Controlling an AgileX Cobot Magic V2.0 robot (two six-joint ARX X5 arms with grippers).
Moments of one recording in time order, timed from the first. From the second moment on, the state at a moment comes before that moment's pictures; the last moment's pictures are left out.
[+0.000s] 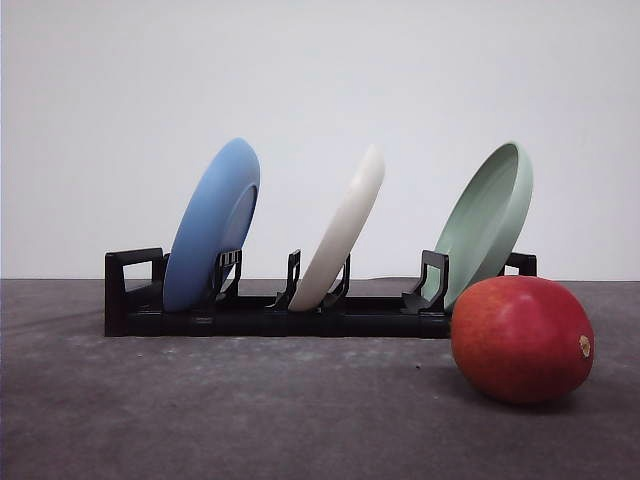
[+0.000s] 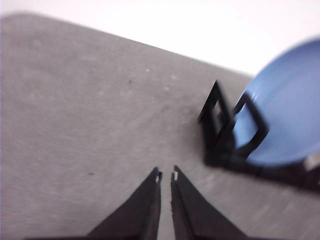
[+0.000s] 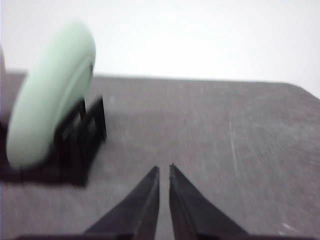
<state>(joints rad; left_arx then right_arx) -0.03 0.00 0.02 -0.17 0.01 -0.32 0.01 0.00 0.01 -0.04 0.00 0.04</state>
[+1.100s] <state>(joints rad) -0.08 0.64 0.82 -0.74 0.20 -0.16 0.02 0.45 0.63 -0.67 -0.32 0.12</state>
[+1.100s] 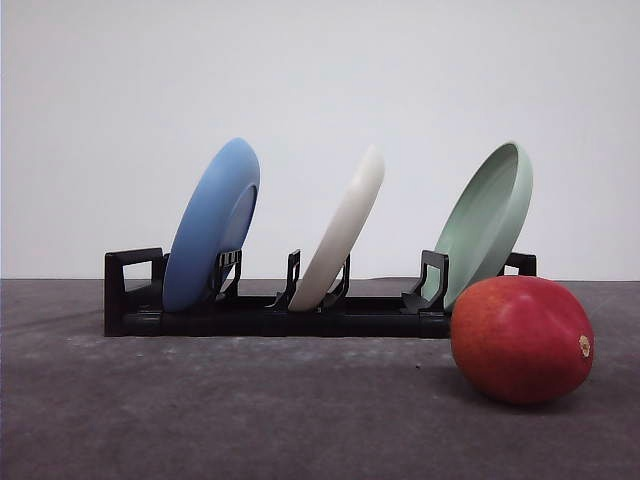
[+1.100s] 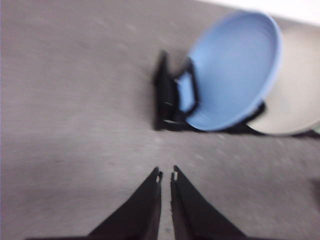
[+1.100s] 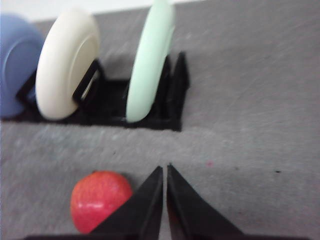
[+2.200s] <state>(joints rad) -0.57 0.87 0.82 -0.33 0.21 0.12 0.27 0.57 0.63 -0.40 -0.31 0.00</state>
